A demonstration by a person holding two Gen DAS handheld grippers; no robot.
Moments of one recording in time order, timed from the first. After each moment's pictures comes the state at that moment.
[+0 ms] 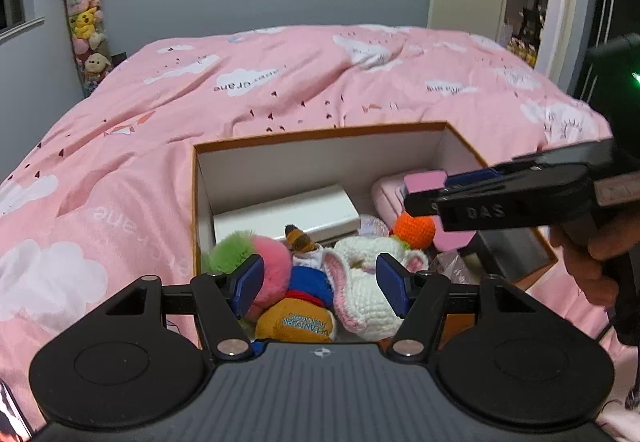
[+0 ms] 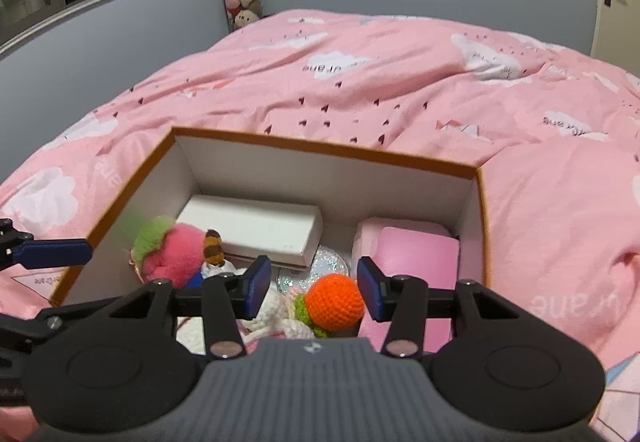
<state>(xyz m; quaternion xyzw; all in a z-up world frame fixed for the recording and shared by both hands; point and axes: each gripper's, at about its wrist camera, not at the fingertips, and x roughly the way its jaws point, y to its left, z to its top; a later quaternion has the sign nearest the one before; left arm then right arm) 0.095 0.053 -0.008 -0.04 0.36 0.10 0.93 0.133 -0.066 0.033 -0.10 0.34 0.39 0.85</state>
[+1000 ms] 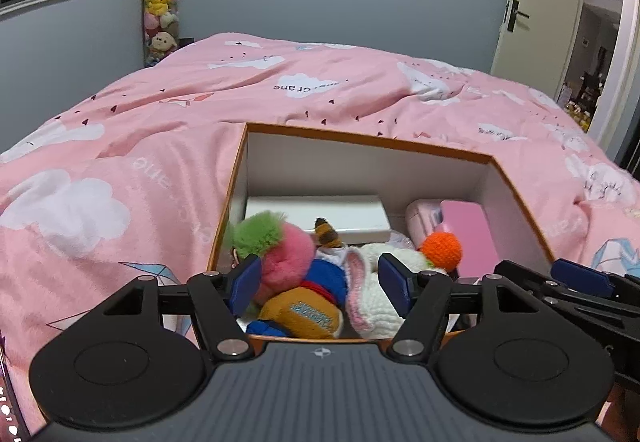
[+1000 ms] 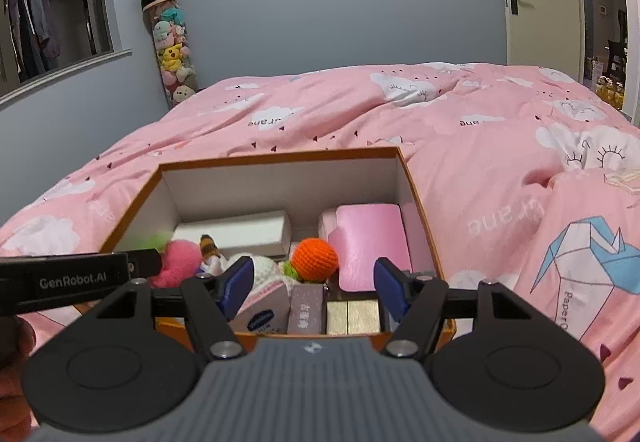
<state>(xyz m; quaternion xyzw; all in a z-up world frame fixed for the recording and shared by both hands) 0.082 0.046 -0.029 -0.11 0.32 0.20 0.92 0.051 -0.115 0.017 -0.01 0.28 0.29 0.92</state>
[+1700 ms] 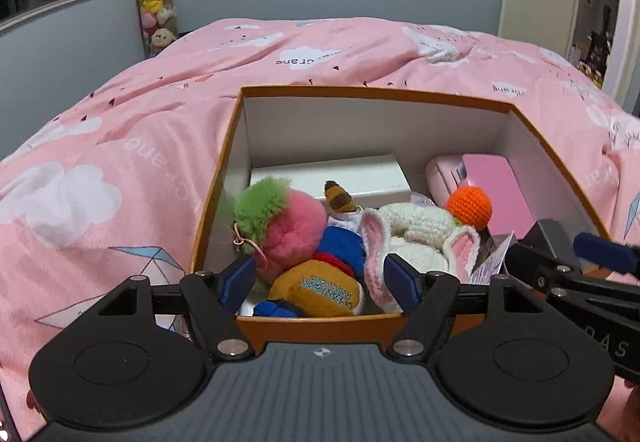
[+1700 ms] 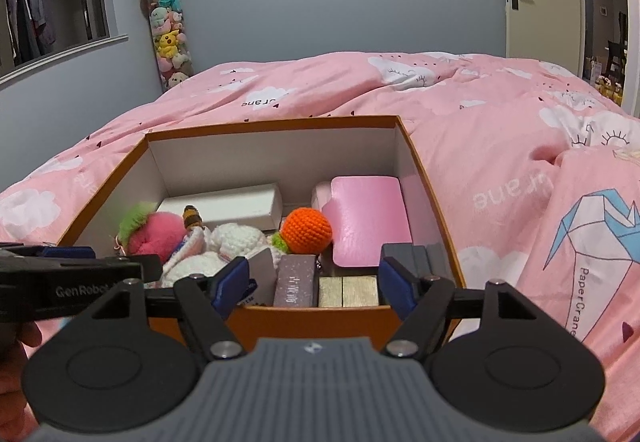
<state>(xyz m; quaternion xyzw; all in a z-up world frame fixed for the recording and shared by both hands) 0.096 0.040 -0.060 -0.07 0.36 0.21 0.91 0.054 -0.107 -0.014 -0.04 0.28 0.29 0.92</state>
